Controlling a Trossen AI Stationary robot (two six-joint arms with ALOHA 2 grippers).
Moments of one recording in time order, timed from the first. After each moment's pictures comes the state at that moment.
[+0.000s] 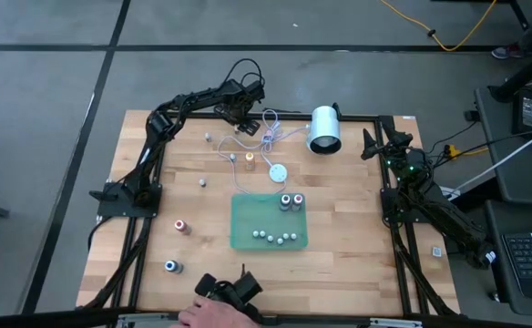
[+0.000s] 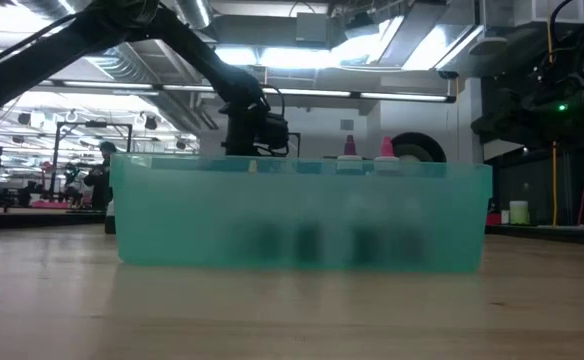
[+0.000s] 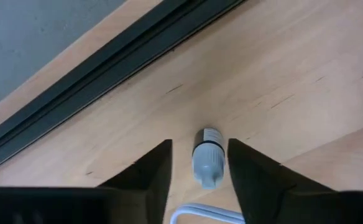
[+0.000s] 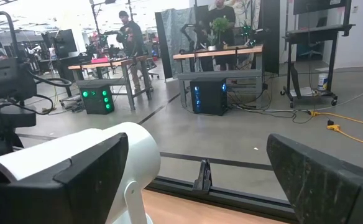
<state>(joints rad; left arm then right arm) 0.73 2.24 1.83 -1.09 -0.15 -0.30 -0.84 0.03 0.01 0.07 0.30 0.12</state>
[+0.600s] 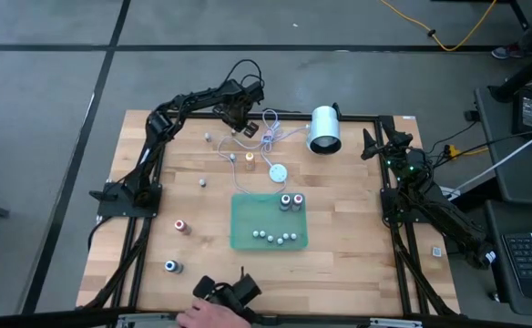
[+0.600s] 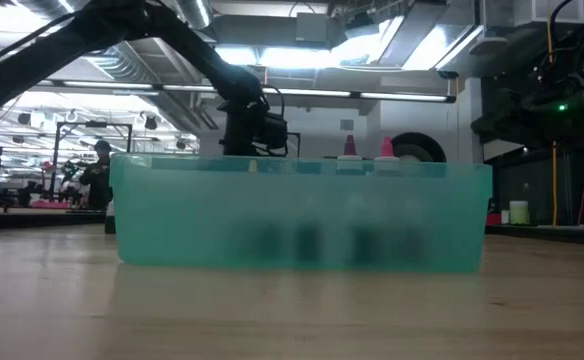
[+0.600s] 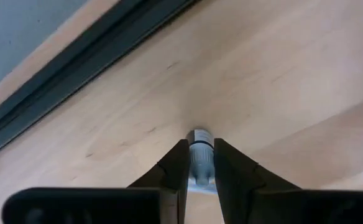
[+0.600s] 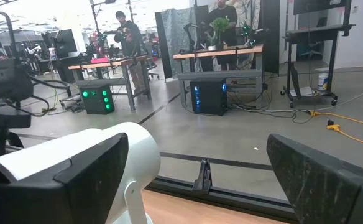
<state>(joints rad) 0.73 2.23 1.83 -1.14 -0.13 -0.29 -0.84 0.03 0.01 0.07 0.30 0.12</state>
